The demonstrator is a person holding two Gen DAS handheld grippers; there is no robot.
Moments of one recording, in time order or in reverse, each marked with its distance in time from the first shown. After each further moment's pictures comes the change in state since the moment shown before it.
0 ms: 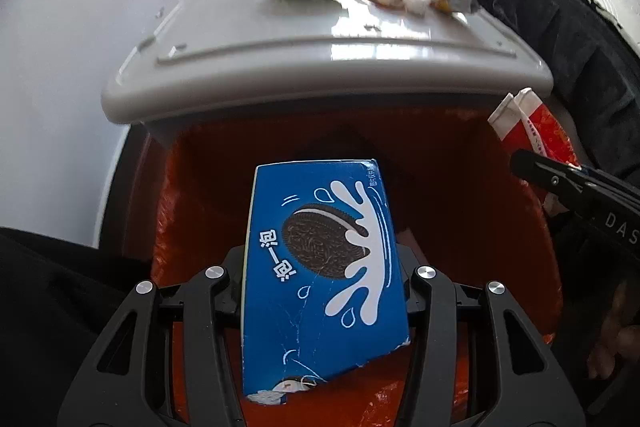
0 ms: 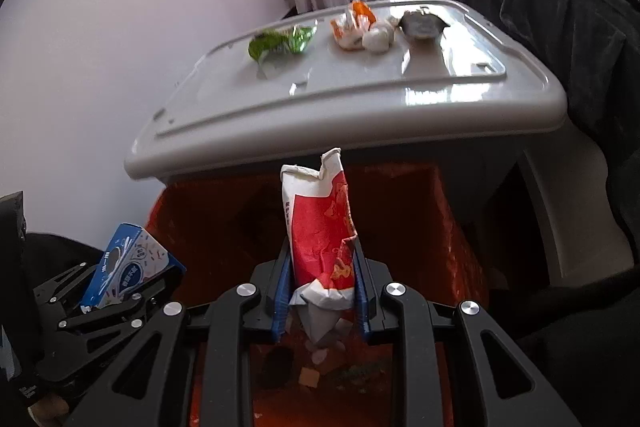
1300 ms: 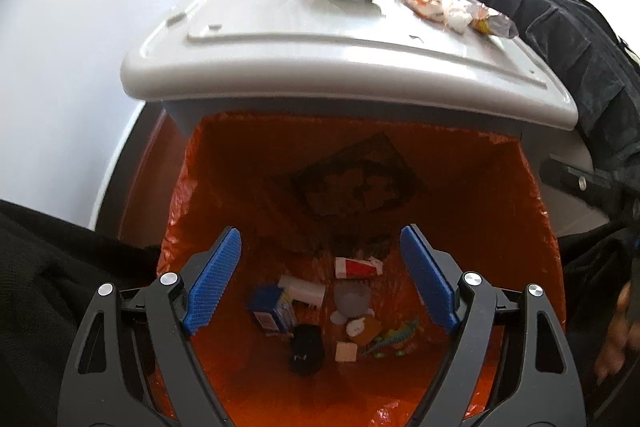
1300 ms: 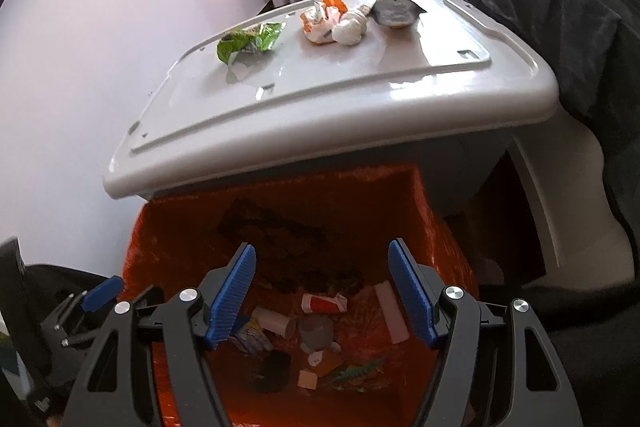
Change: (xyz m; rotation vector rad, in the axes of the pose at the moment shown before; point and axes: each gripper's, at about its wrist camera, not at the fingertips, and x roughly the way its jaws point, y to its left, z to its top) left arm 0.006 0.023 0.003 -0.122 -0.031 0.020; right arm 0.013 -0.019 0.024 0.085 0.035 -0.016
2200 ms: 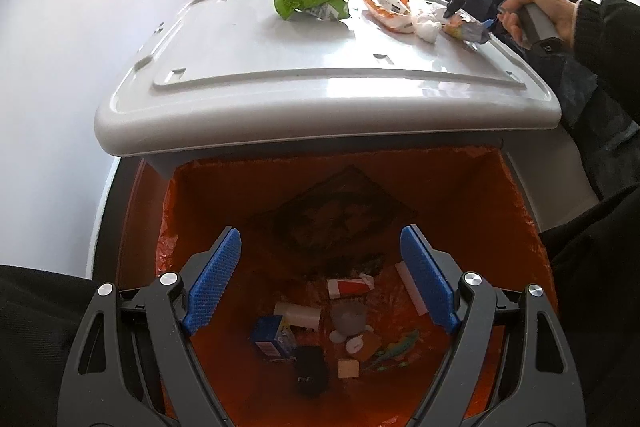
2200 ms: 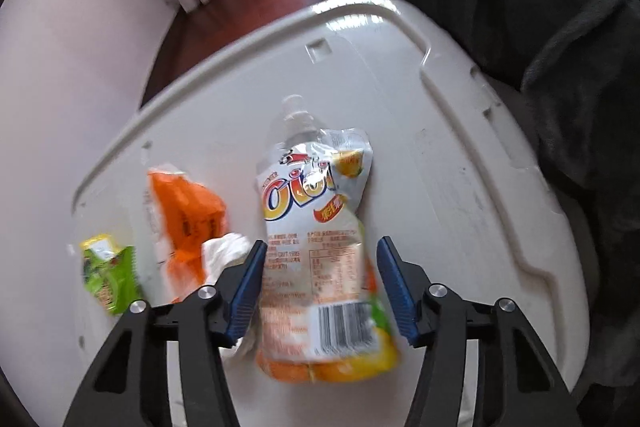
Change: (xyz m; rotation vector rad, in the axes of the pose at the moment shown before) left arm 0.002 -0.017 0.023 0.094 -0.030 -0.037; right arm 0.152 -0.105 0.294 0.249 0.176 -0.132
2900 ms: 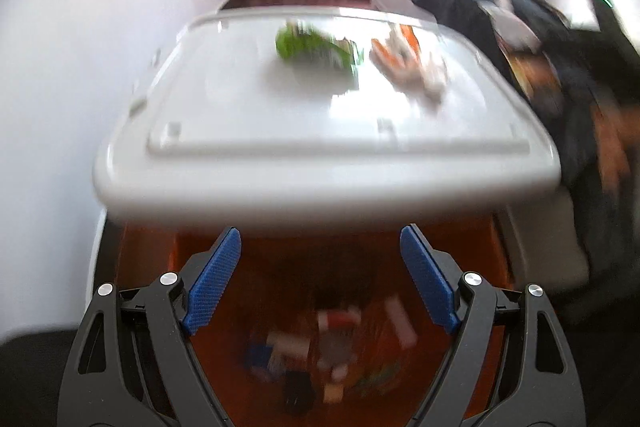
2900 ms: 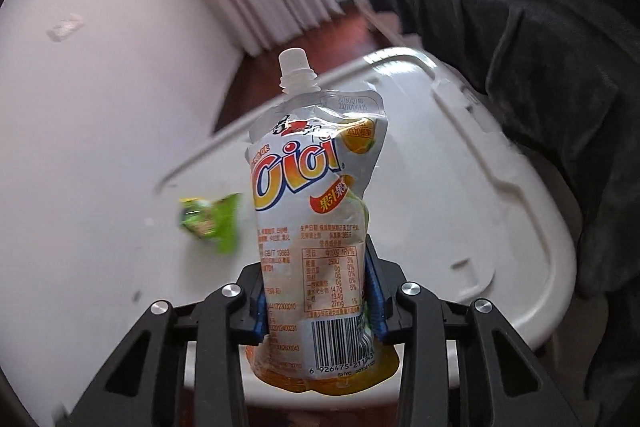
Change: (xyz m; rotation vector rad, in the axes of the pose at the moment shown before) left arm -0.003 0.000 0.088 -0.067 -0.032 -0.012; right arm -0.125 0.001 -0.130 -0.066 -0.259 0.242
